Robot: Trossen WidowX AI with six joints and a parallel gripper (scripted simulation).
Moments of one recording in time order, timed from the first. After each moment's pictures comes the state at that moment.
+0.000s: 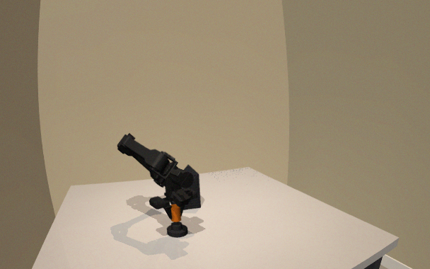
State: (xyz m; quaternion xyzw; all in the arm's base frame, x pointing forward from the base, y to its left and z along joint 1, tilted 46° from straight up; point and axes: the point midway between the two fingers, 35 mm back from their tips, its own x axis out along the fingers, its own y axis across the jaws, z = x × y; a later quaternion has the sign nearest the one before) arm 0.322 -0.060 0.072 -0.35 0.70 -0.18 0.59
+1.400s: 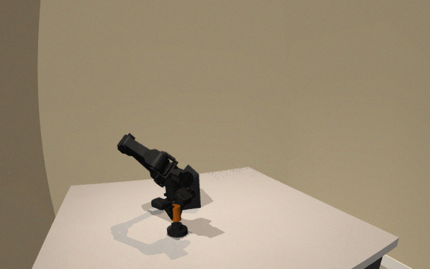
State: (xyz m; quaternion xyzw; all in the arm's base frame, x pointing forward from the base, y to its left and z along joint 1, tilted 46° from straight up) arm 0.323 -0.060 0.072 -0.41 0.72 -0.11 0.55
